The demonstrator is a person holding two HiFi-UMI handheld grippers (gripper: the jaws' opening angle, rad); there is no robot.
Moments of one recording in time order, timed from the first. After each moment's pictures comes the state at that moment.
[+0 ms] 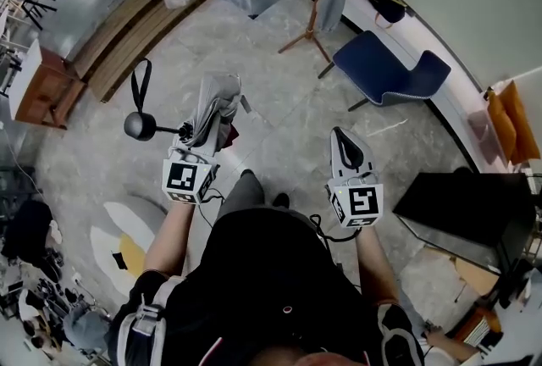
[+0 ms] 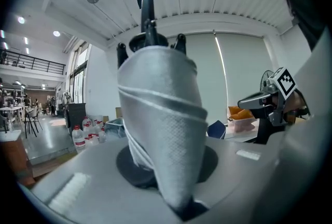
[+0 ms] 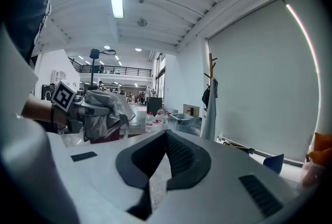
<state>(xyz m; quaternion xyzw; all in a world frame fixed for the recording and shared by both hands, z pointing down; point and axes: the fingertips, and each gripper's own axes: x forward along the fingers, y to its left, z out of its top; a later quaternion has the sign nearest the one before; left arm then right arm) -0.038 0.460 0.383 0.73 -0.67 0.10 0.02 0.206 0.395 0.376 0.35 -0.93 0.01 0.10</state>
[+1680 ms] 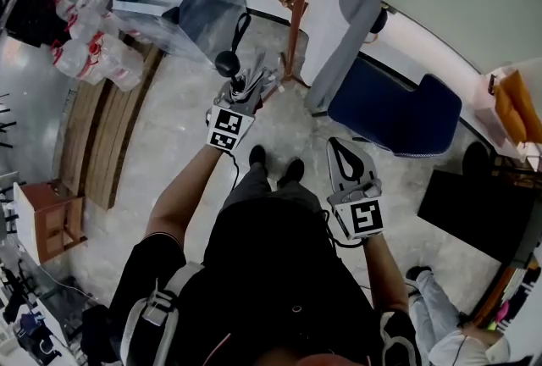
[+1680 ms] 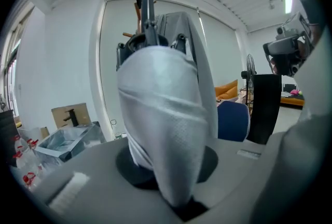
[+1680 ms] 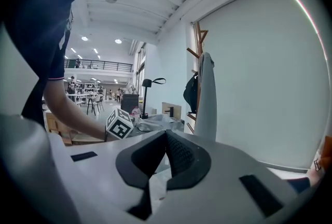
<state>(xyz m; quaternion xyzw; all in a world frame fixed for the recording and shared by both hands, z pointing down) -0.107 -0.170 0.505 0.87 -0.45 0.20 0.01 0.048 -0.024 0.377 0.44 -0.89 0.03 0.10</state>
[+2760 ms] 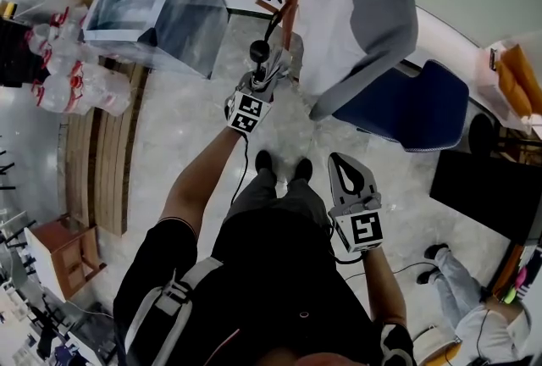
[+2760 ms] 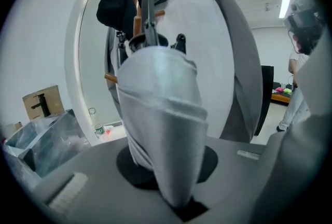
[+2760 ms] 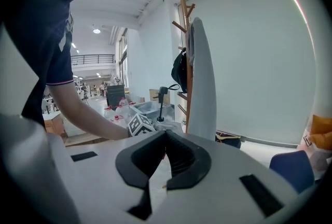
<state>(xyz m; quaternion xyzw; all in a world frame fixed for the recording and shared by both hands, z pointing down) -0.063 -0.284 0.631 0.90 -0.36 0.24 0.04 0.038 -0.068 0.442 0.50 -0.85 0.12 0.16</state>
